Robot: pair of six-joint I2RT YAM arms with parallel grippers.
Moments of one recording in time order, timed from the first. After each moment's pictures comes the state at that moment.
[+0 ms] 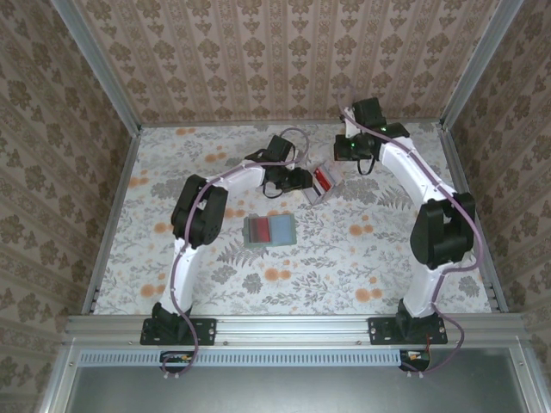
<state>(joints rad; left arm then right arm) -0.62 2.29 1.75 -0.41 0.44 -0.55 0.21 1.83 1.67 -0.74 -0.19 0.20</state>
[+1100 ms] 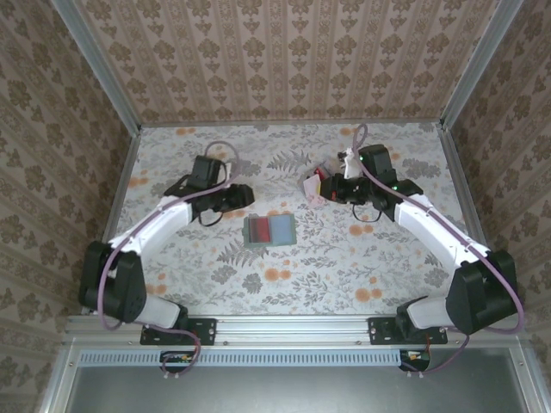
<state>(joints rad) -0.39 1.41 0.96 -0.43 0.36 -0.52 0.33 1.37 1.03 -0.37 -0.53 0.55</state>
